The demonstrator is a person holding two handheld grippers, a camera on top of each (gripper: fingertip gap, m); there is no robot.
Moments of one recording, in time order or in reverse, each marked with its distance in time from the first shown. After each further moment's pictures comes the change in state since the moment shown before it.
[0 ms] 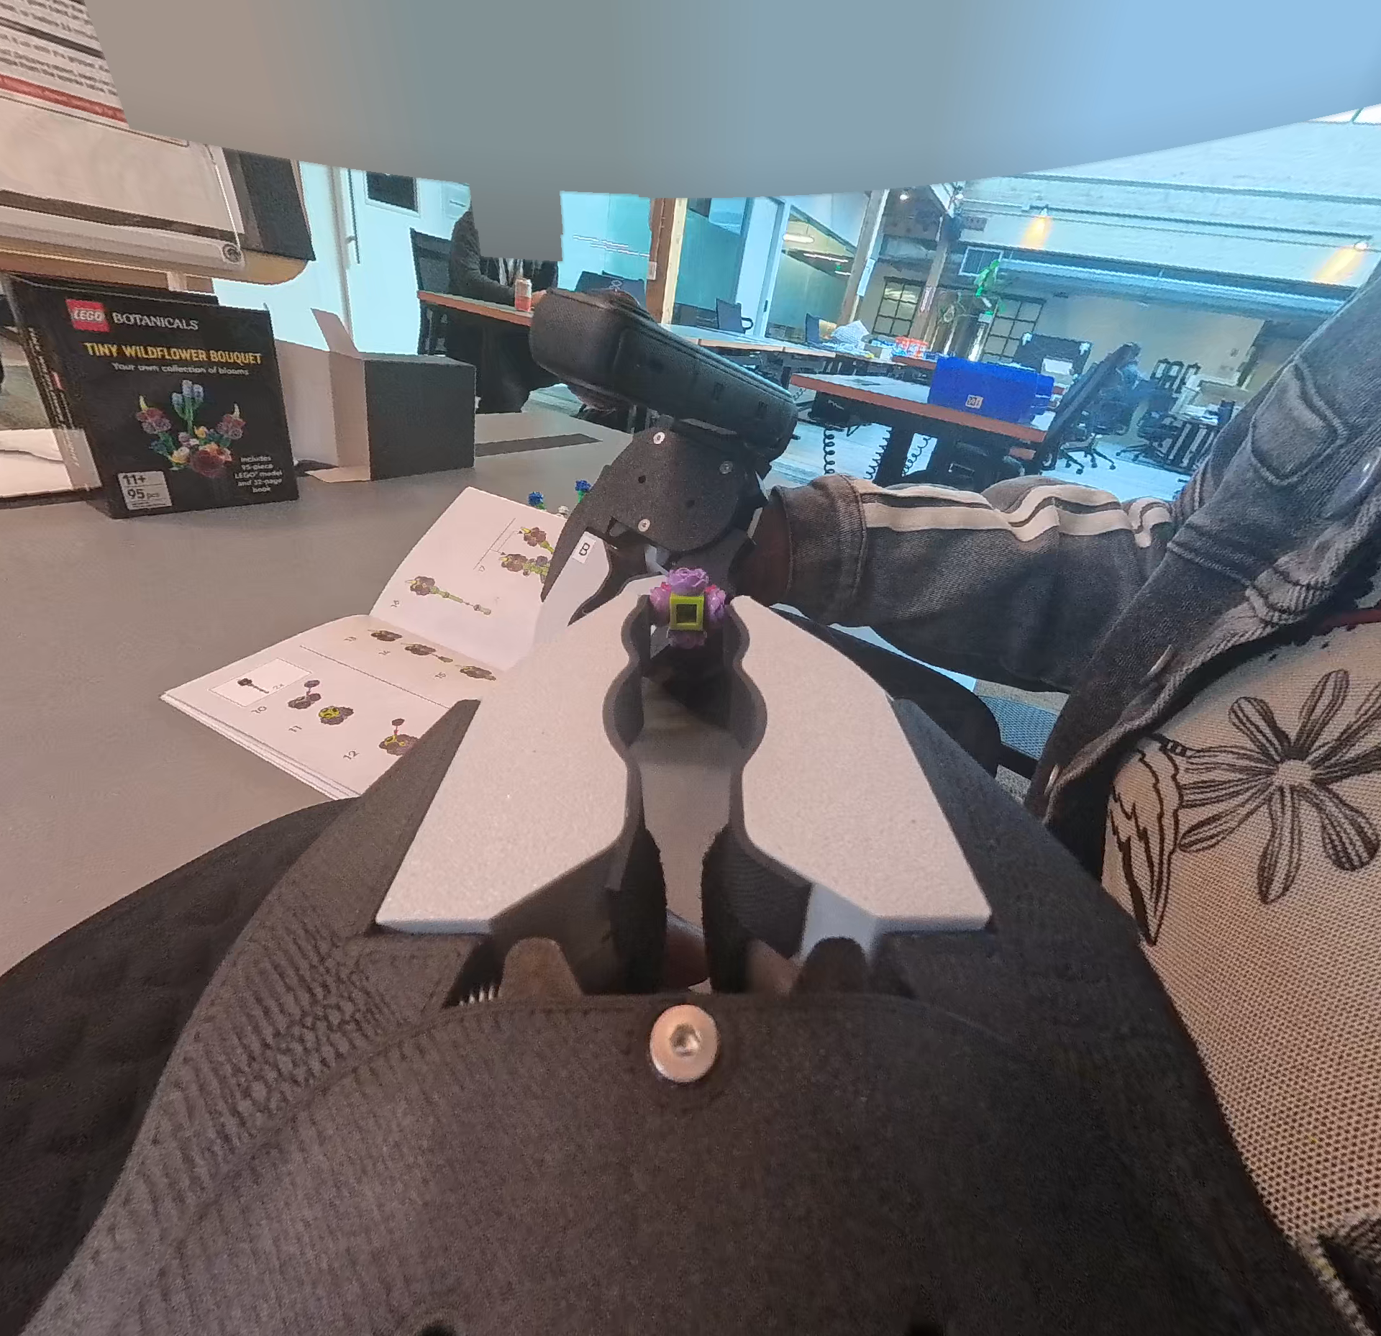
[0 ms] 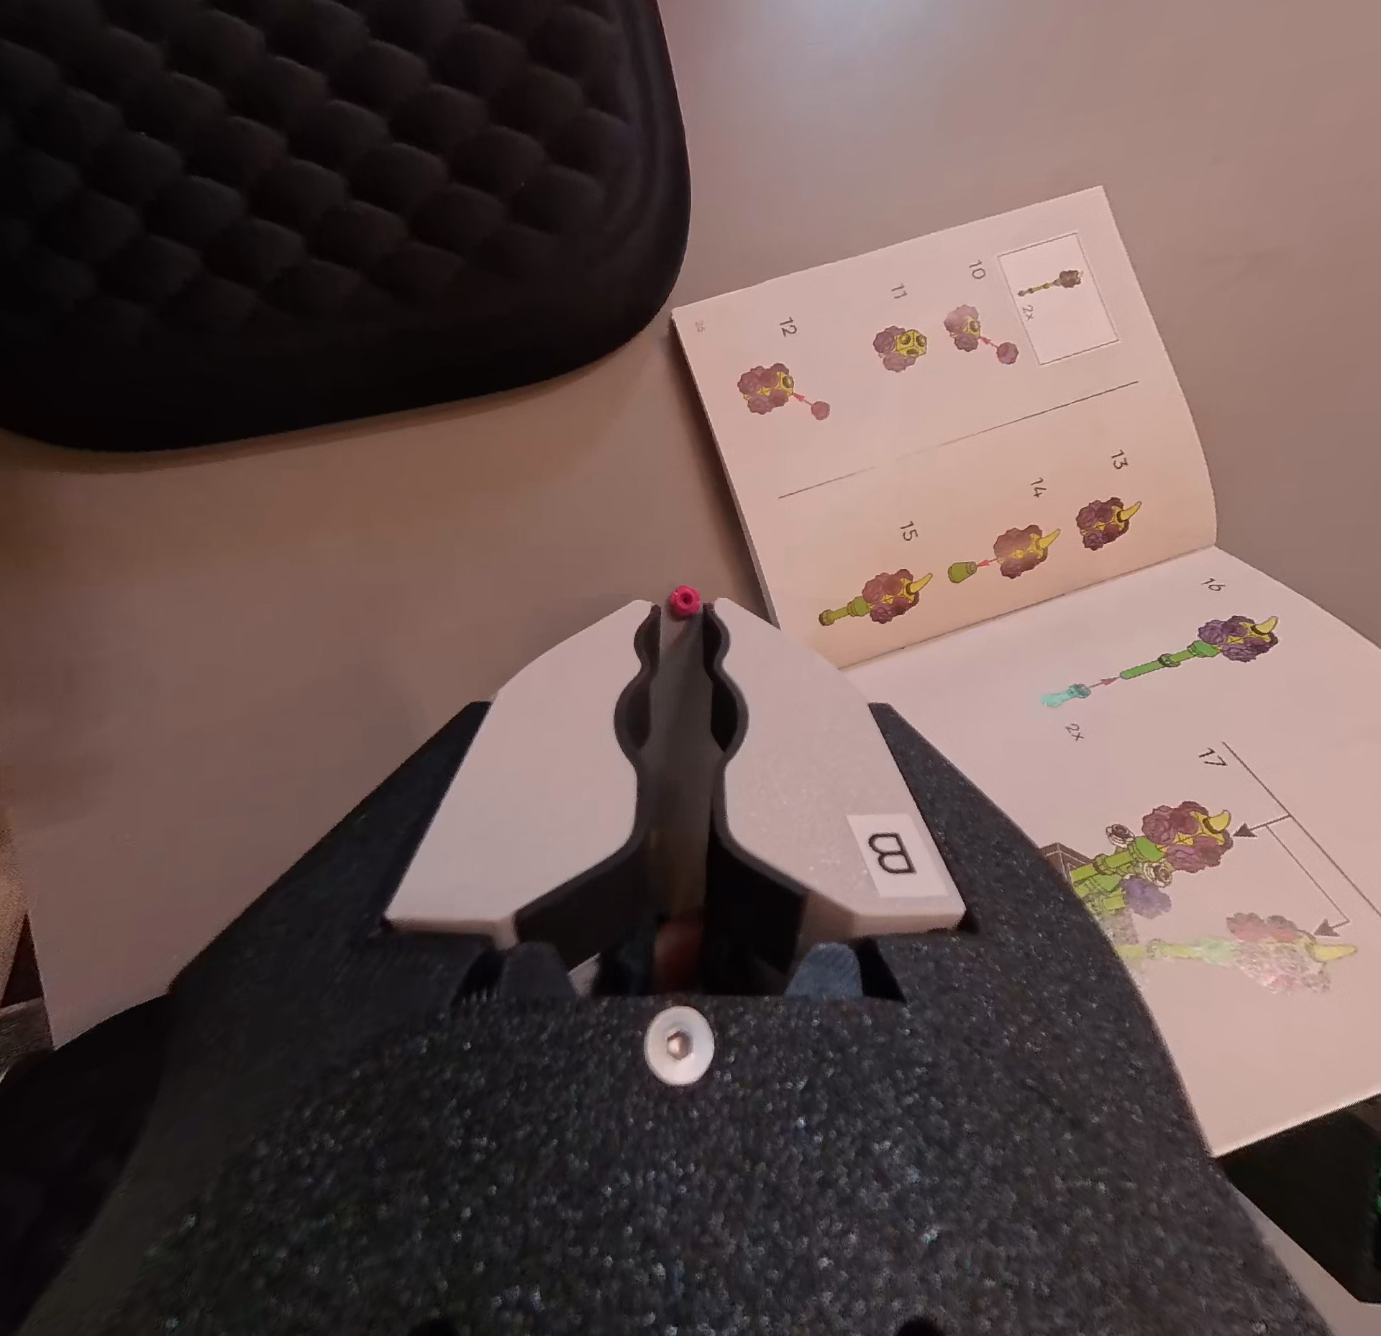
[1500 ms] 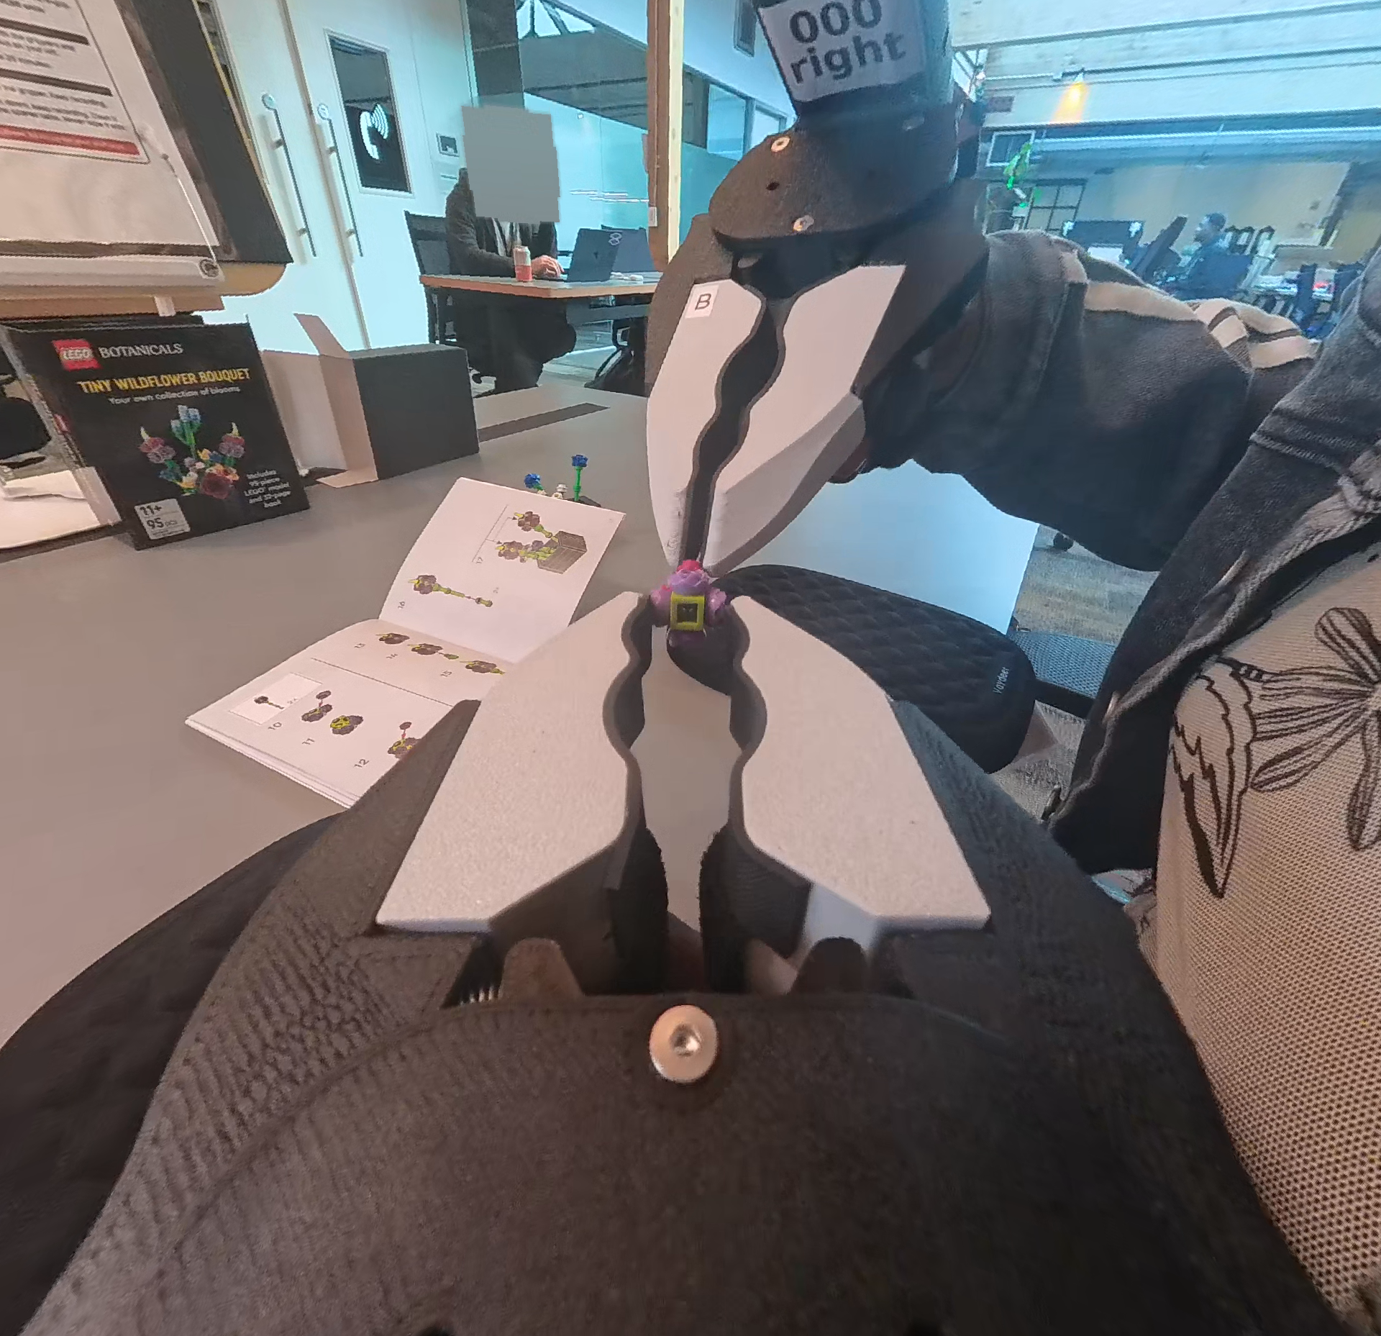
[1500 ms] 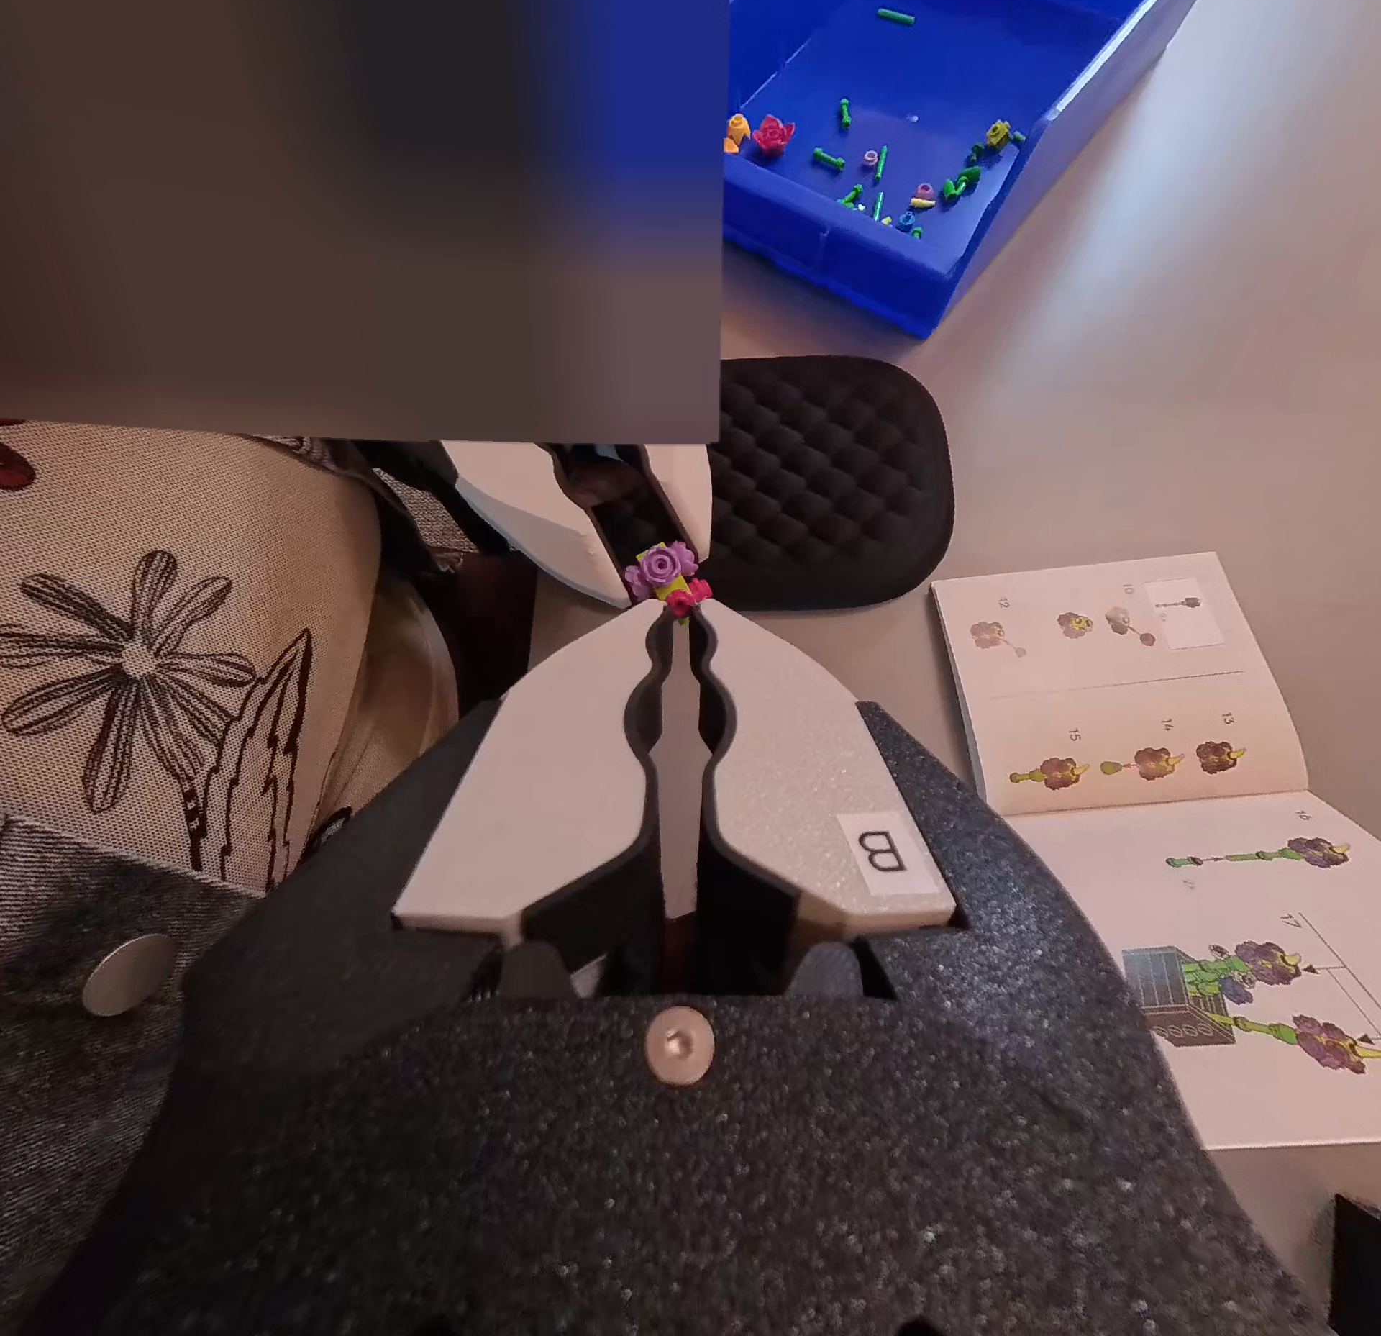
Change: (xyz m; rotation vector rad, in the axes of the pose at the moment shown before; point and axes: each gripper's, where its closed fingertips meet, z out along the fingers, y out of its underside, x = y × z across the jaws) left arm 0.011 0.012 0.005 -0.071 -0.008 0.130; right arm -0.079 -0.073 -0.085 0.277 -0.257 -0.072
